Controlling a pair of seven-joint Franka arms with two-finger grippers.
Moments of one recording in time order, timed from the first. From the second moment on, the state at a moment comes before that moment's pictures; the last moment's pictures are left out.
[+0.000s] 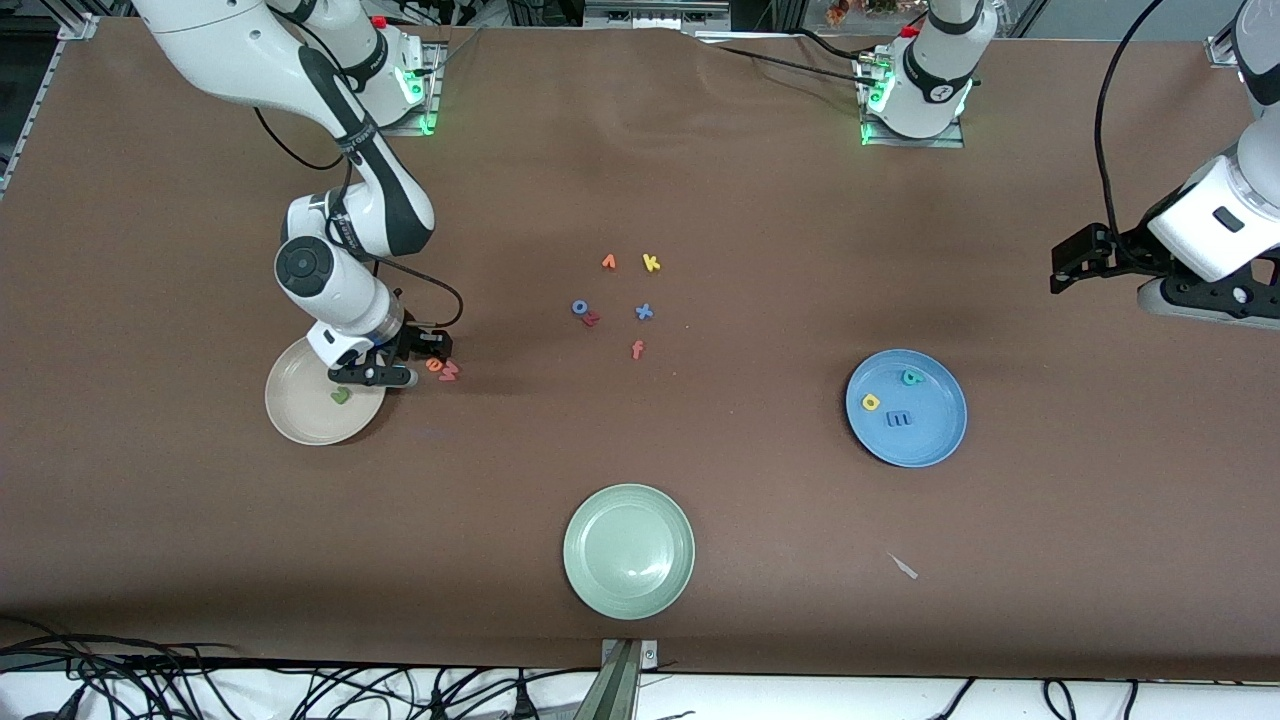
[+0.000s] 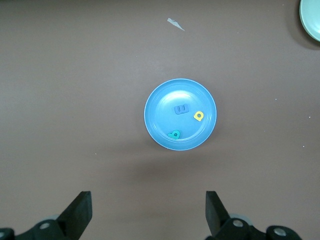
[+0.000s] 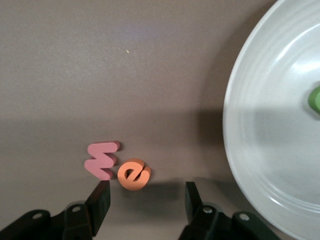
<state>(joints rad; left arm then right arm) -0.02 0.07 -0.03 -1.60 0.00 1.65 0.08 0.20 0.44 0.08 -2.19 0.04 2.64 0.28</state>
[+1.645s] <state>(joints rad) -0.02 0.08 -0.03 -1.60 0.00 1.65 0.08 0.22 0.51 0.08 -2.16 0.04 2.74 0.28</state>
